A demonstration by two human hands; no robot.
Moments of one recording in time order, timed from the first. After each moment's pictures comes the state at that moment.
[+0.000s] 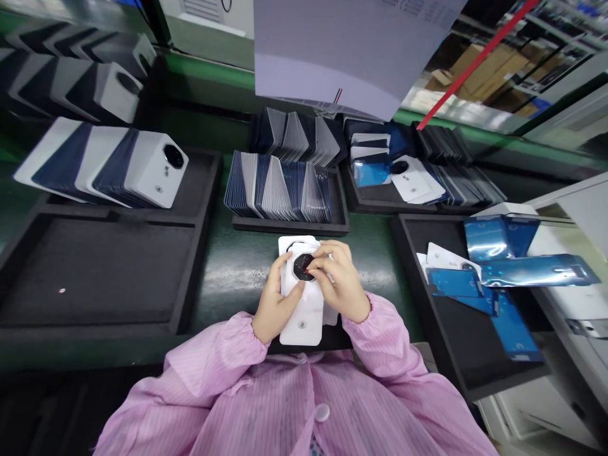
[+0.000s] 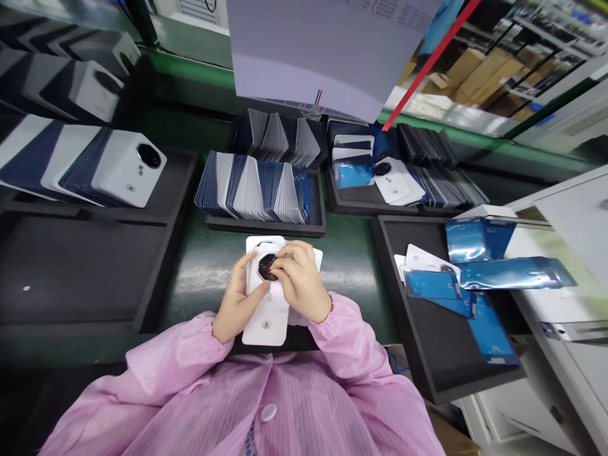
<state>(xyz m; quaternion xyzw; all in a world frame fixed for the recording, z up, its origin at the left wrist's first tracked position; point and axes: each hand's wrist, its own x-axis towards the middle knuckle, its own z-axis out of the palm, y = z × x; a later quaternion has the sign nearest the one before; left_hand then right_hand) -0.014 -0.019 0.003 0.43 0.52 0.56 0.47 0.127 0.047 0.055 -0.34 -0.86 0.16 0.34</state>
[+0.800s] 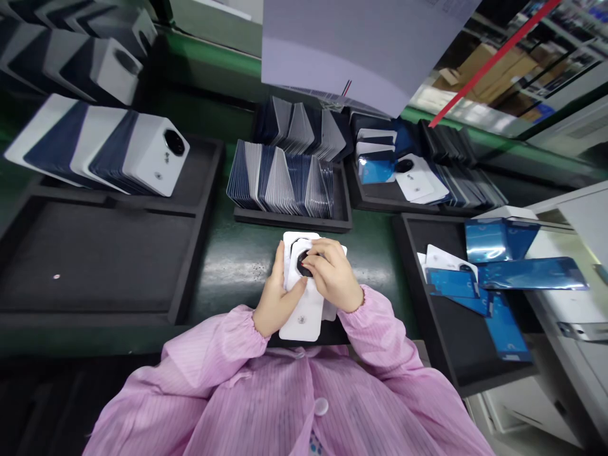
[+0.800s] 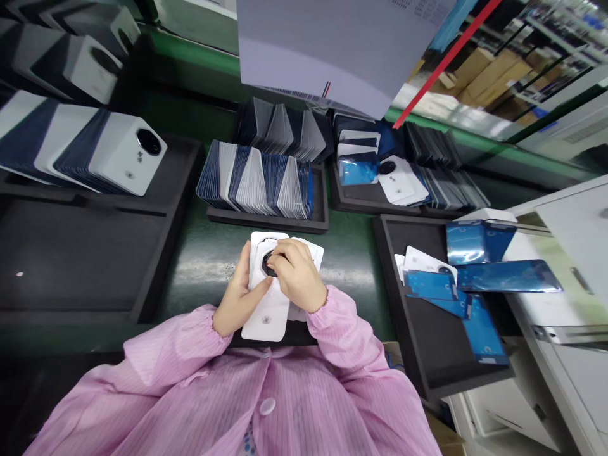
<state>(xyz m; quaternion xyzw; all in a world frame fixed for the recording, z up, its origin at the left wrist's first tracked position) -0.014 -0.020 -0.001 0.42 0.52 0.53 0.52 0.119 0.055 0.041 -0.27 -0.90 0.07 0.33</state>
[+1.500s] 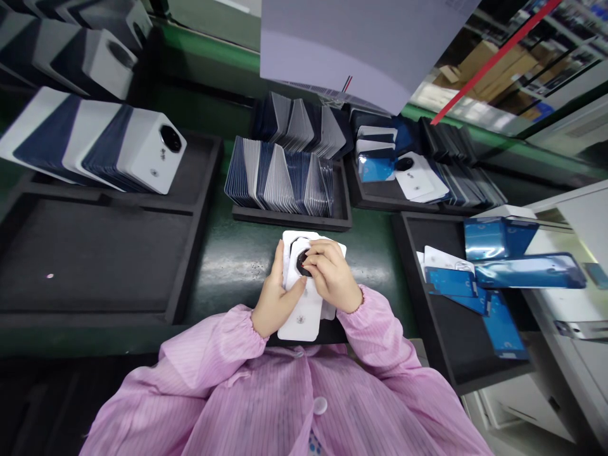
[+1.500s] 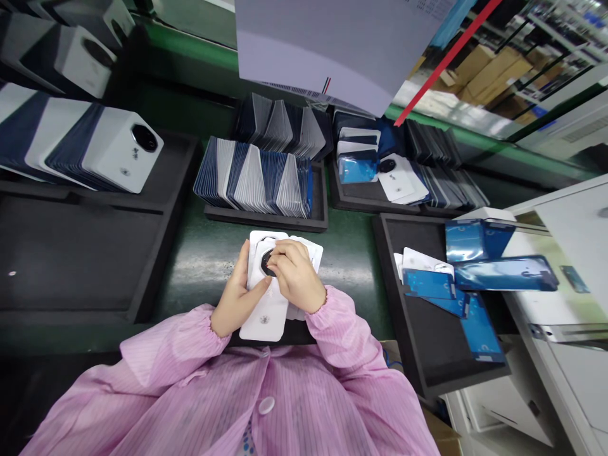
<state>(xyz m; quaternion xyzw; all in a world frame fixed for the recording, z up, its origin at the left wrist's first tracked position) -0.014 -0.020 0.003 0.42 0.52 0.52 0.52 0.124 0.054 0.036 -0.28 -0.89 0.15 0.33</state>
